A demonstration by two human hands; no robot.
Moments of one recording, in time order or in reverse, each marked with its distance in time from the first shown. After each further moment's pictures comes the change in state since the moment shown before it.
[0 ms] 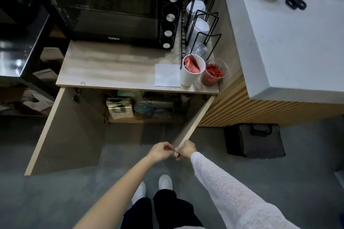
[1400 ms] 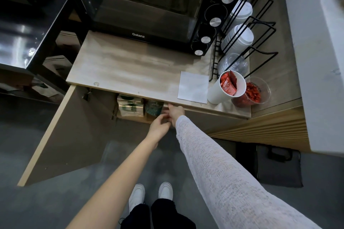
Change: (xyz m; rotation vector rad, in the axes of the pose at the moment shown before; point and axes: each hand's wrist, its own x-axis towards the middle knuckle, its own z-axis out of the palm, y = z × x) left_hand 0.076 0.029 -0.114 -0.586 0.327 -0.044; right_hand 0.094 -0.208 0.058 0.619 -0.068 -0.030
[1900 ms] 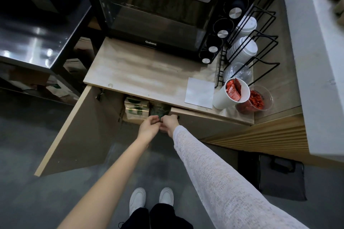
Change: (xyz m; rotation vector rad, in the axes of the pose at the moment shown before) left_hand -0.023 -0.004 -0.052 -0.032 0.163 0.041; right_hand -0.041 0.022 0.025 -0.204 -0.129 0.000
